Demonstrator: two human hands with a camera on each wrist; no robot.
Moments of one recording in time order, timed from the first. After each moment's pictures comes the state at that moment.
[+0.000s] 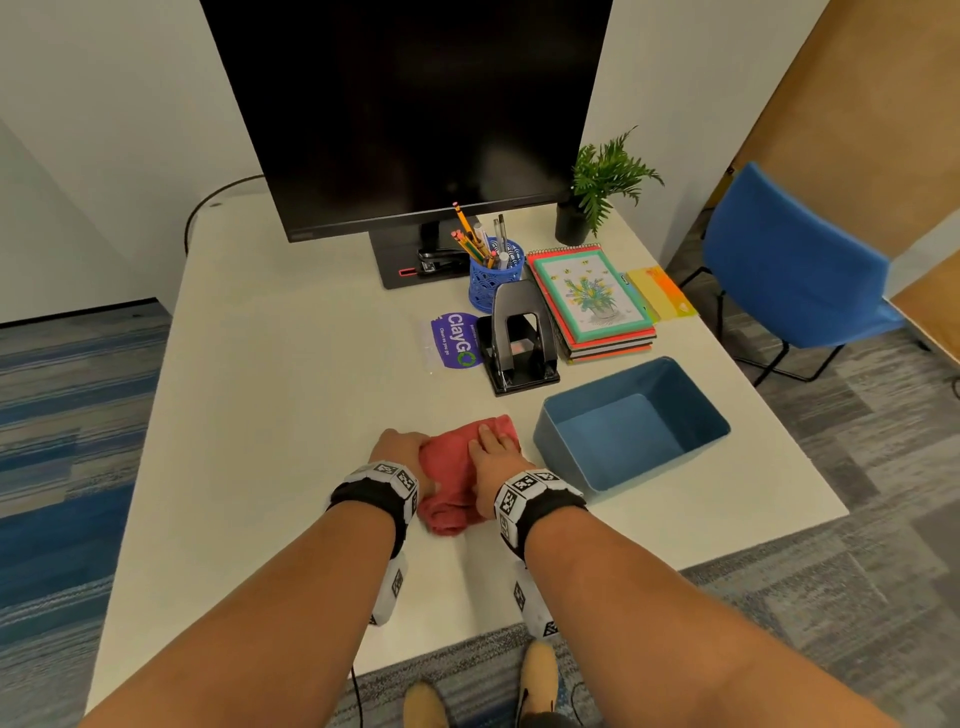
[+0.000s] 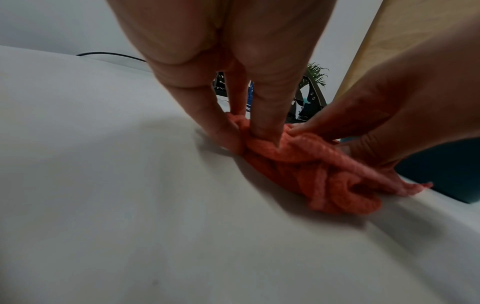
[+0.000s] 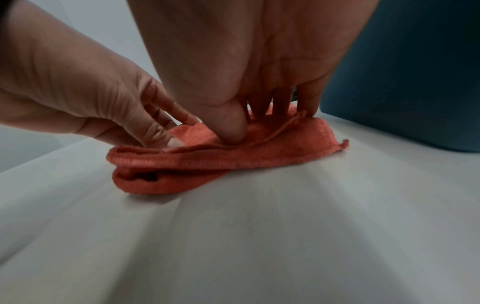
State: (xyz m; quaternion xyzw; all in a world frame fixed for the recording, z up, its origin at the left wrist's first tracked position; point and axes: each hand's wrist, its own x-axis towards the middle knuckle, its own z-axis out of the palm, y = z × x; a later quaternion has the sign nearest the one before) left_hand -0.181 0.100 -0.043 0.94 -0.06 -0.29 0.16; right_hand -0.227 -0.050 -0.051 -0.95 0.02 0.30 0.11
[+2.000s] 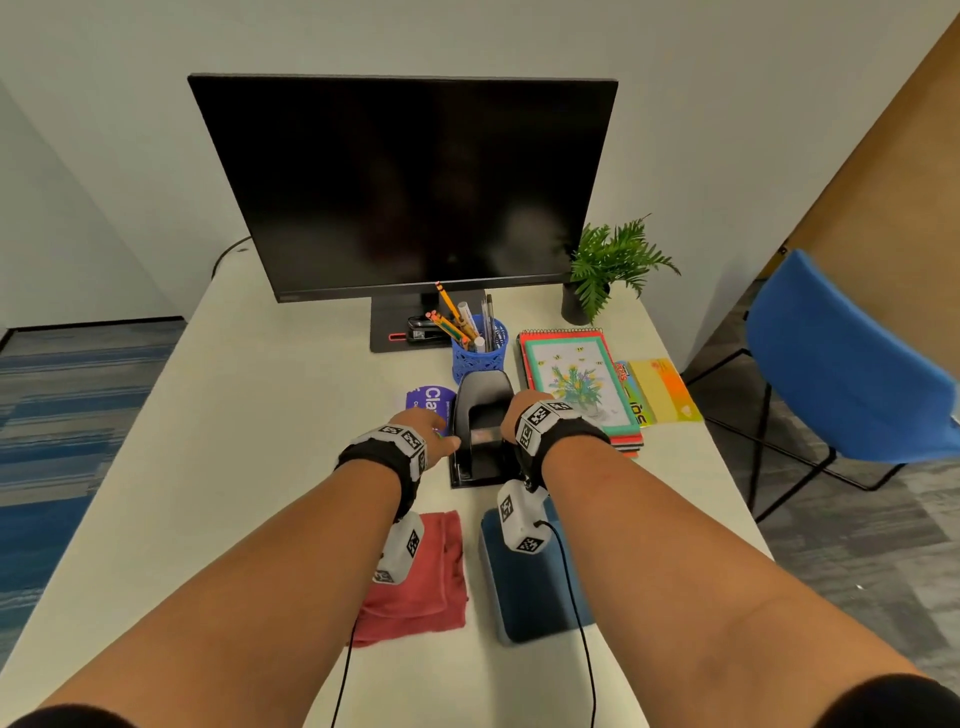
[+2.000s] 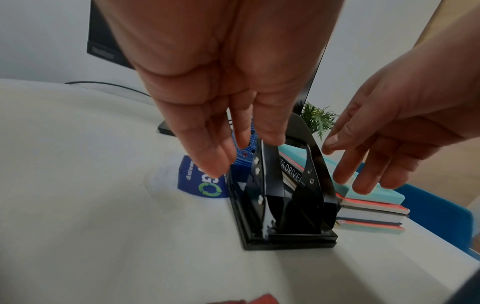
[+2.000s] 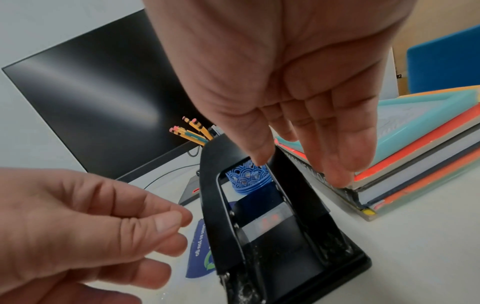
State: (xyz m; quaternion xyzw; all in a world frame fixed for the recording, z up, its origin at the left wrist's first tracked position) left_hand -0.075 -0.019 0.026 0.94 0.00 -0.27 0.19; right_hand -0.074 -0.177 0.059 -0.96 0.06 0.26 0.09
